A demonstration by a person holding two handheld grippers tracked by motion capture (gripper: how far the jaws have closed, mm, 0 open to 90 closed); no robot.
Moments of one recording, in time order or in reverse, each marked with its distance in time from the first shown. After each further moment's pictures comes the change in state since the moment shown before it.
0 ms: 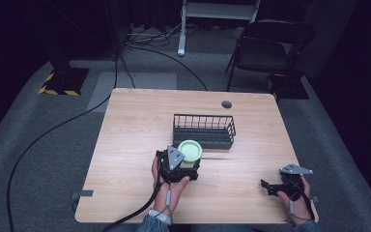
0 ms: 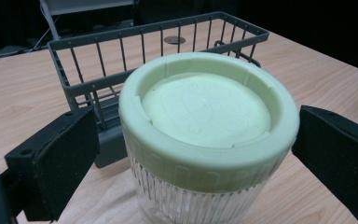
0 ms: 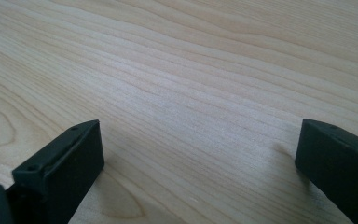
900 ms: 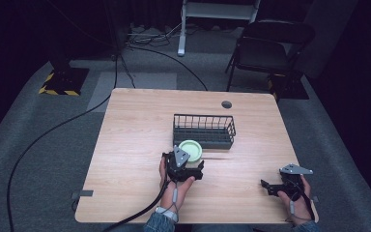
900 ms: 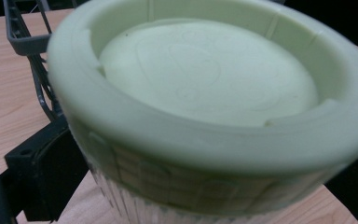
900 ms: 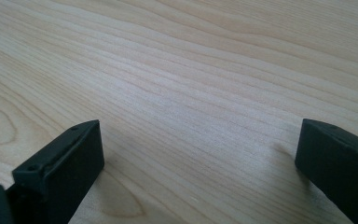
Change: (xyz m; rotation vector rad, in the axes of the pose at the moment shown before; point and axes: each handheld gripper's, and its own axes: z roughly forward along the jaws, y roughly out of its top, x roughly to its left) left arm -0.004 -0.016 0.029 0.069 0.001 -0.047; right arm 0.000 0.000 0.000 0.000 0.003 -0.003
